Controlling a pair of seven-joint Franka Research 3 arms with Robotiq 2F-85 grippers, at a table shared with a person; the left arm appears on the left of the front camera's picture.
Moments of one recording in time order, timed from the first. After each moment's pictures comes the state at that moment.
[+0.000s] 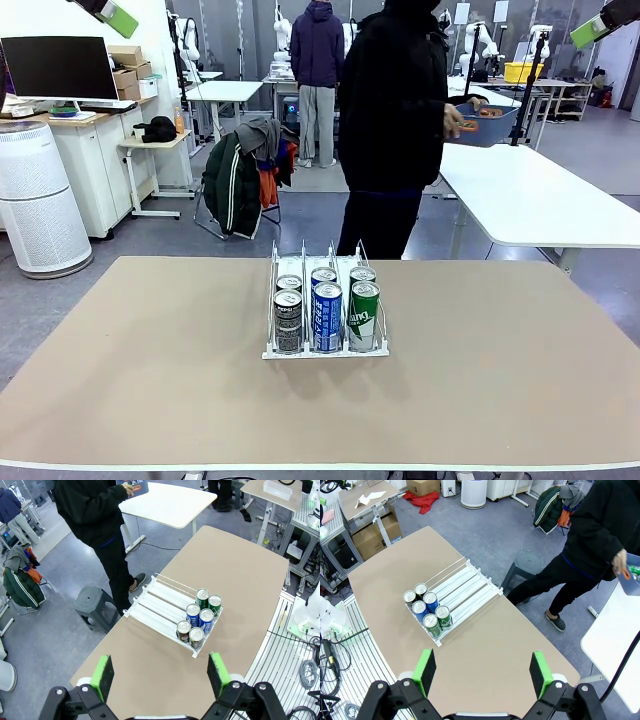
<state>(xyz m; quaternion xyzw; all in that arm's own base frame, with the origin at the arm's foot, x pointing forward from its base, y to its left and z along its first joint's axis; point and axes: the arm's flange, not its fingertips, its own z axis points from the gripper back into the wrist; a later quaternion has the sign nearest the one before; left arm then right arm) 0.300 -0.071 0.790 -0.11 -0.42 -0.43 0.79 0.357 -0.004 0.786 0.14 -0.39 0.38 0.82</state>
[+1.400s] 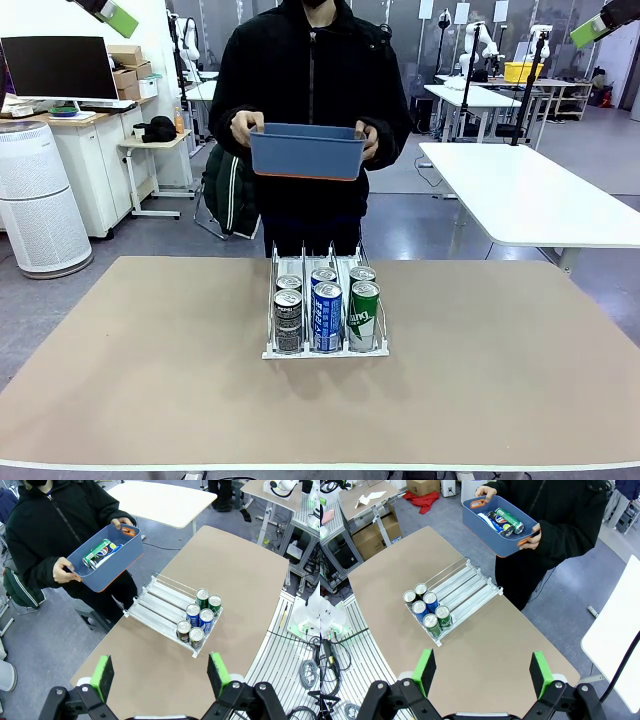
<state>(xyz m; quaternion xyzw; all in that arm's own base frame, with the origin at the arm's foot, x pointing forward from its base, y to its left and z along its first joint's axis) 0.300 -0.071 0.790 -0.11 -0.42 -0.43 0.79 0.357 -0.004 0.786 0.14 -0.39 0.38 0.82</state>
